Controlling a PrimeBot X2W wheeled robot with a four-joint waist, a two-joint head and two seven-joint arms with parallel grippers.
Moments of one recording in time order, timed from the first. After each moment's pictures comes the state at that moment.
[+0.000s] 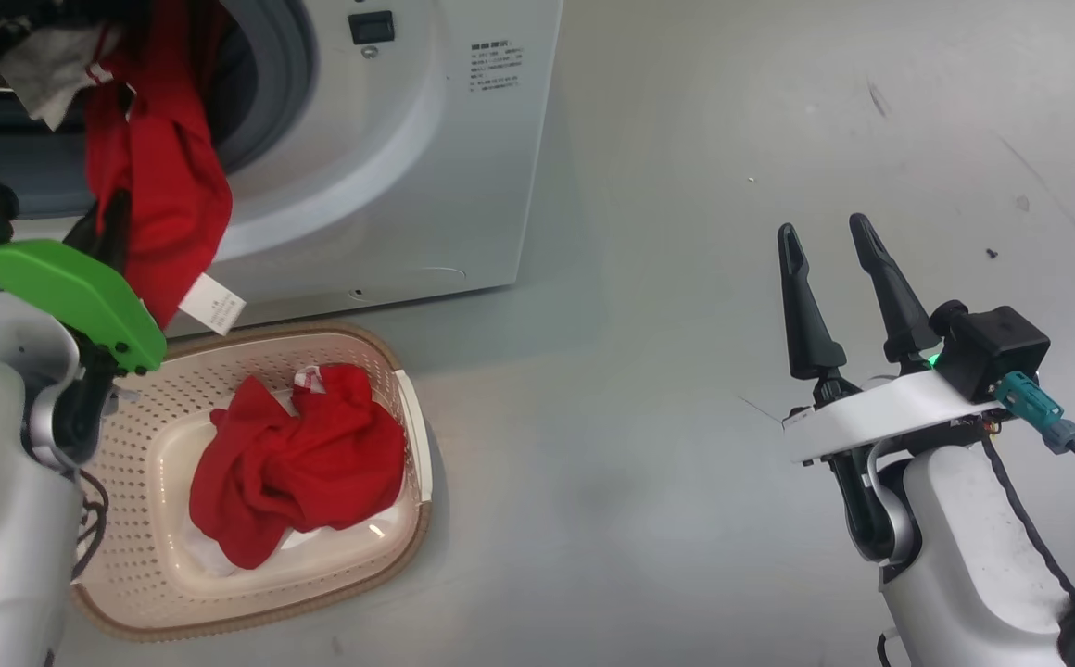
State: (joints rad) left arm -0.67 0.28 -0.21 0.52 -0.66 -0.12 0.20; right arm -0.32 -0.08 0.25 0.21 0.41 0.09 -0.25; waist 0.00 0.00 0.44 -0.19
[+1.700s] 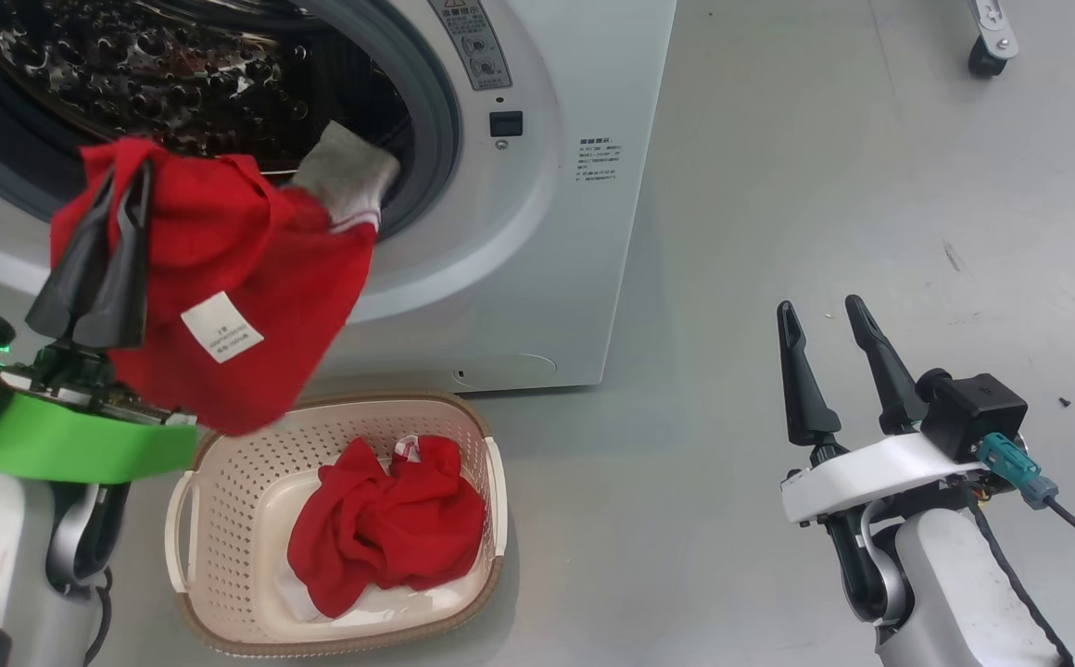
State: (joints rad) left arm -0.35 0.33 -0.19 -0.04 -0.46 -0.13 -0.26; right arm -0.21 -0.06 0.24 0.24 0.41 0.10 -0.25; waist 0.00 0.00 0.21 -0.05
